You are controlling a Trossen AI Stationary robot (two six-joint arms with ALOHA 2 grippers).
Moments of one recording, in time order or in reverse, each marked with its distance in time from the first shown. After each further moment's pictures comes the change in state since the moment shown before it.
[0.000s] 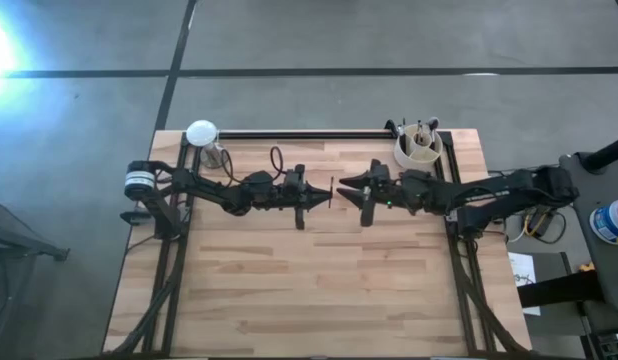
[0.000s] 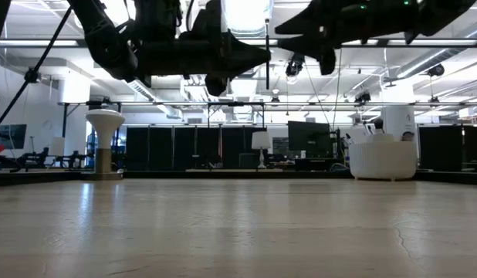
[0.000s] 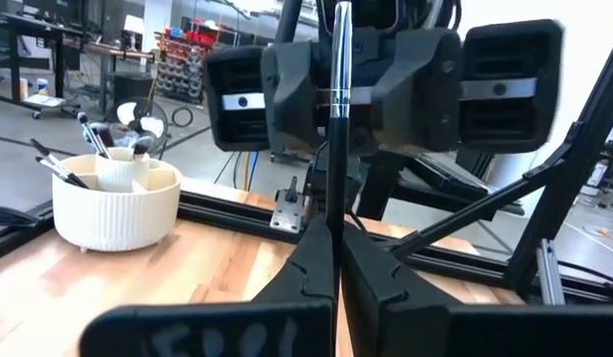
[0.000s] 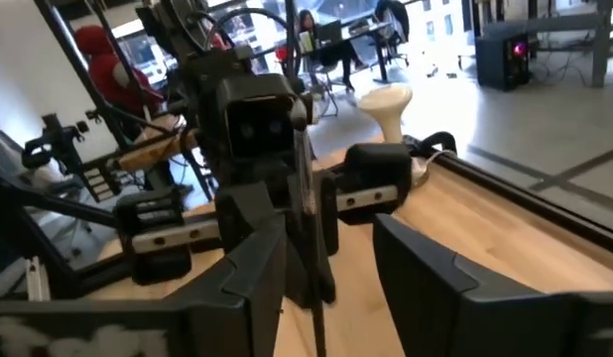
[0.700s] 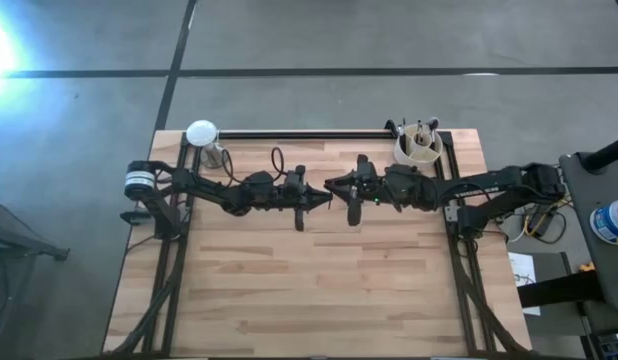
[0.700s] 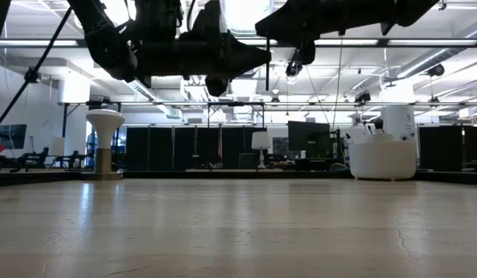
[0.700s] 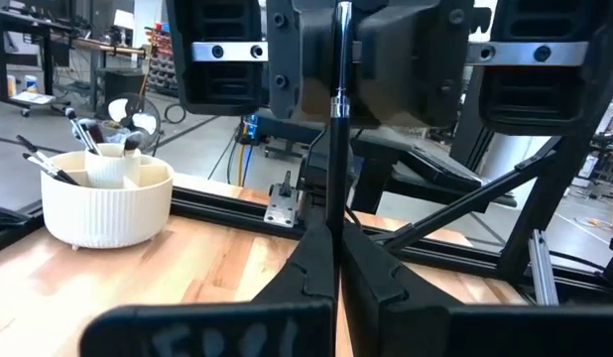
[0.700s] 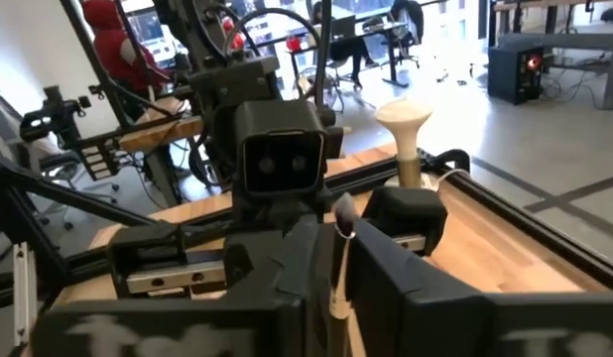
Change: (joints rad) left arm 0.000 0.000 -0.002 -0.010 0.018 0.008; right arm -0.006 0.114 0.159 -0.063 -0.043 -0.088
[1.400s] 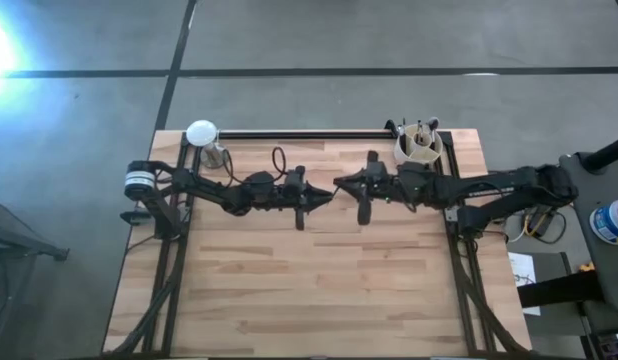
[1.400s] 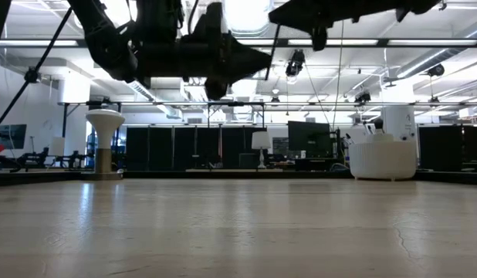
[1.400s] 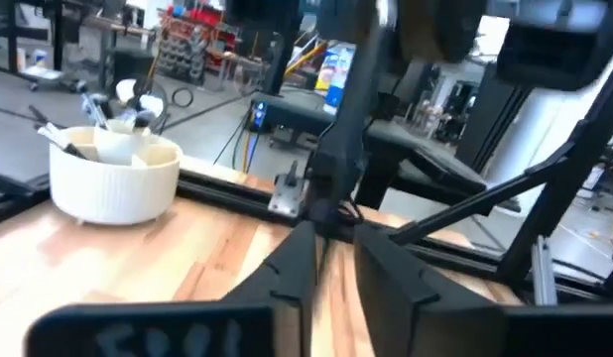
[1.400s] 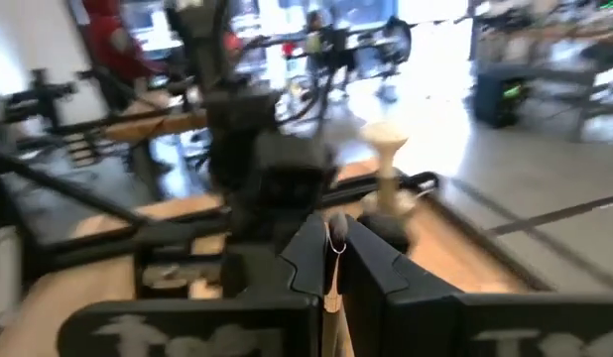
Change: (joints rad) left arm 0.005 0.000 -0.001 -0.018 -0.015 -0.058; right arm 0.010 -0.125 -0.002 -0.122 0.035 -0.096
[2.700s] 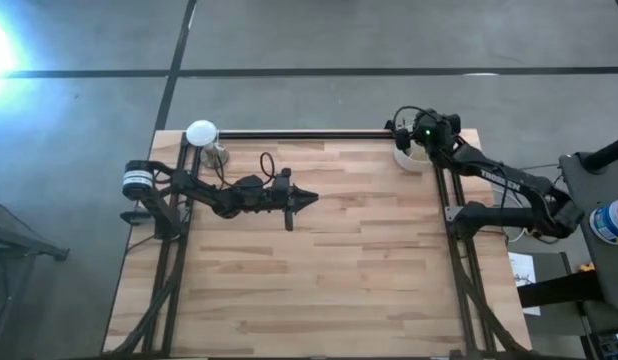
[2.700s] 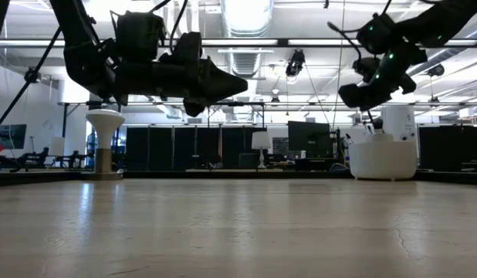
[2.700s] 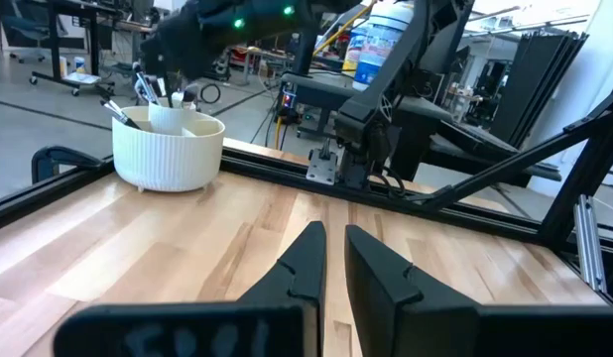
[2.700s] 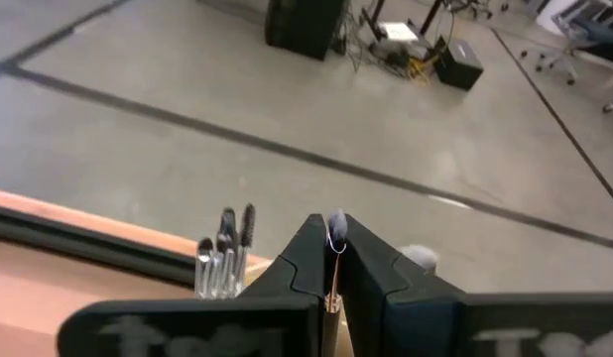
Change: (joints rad) left arm 0.026 -0.016 -0.180 0.113 -0.033 0.071; right arm -0.795 -0.121 -0.131 -0.444 0.458 -0.077
